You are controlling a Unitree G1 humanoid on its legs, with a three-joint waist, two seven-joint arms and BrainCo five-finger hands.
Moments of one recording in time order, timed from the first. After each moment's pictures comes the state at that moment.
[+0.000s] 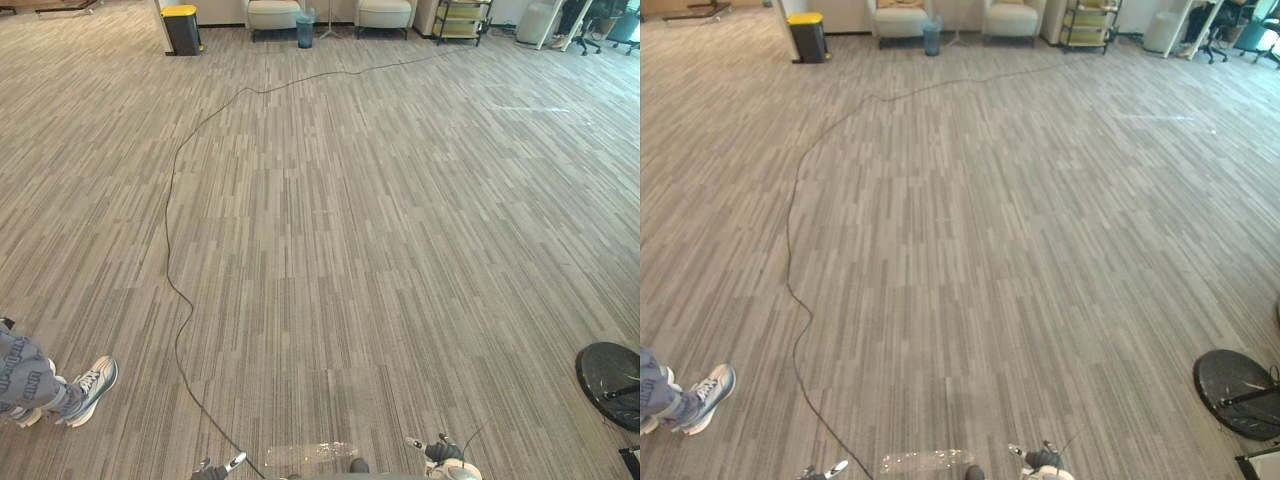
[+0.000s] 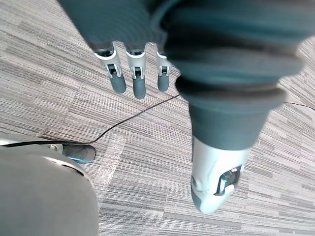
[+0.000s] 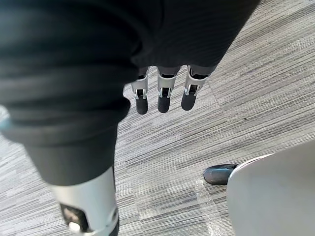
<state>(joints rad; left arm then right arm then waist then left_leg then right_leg) 0.17 0.06 0.29 1.03 -0.14 -0.04 0.08 0.05 -0.03 -0.27 1.04 0.00 0.02 -0.14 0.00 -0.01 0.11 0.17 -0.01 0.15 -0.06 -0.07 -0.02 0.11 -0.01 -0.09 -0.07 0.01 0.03</state>
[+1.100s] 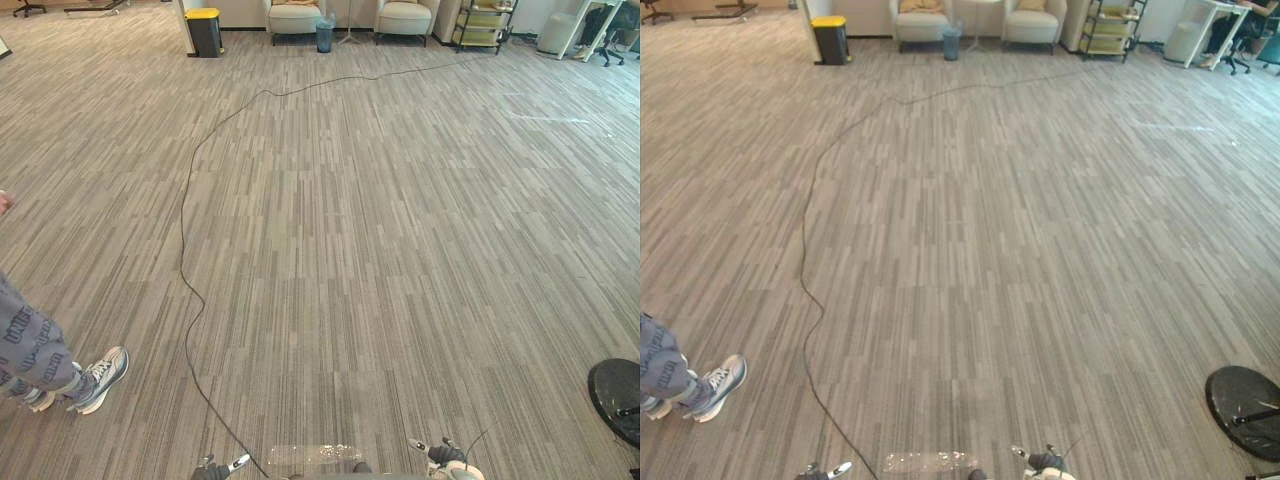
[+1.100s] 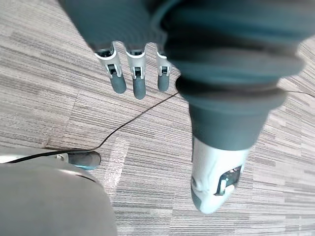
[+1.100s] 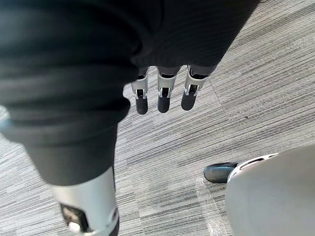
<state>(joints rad) 0.17 0.10 0.17 1.03 -0.11 -0.04 0.08 0.04 -0.03 -0.31 1.08 0.00 0.01 -0.14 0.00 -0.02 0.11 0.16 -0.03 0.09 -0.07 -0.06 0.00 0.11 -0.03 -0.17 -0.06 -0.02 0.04</state>
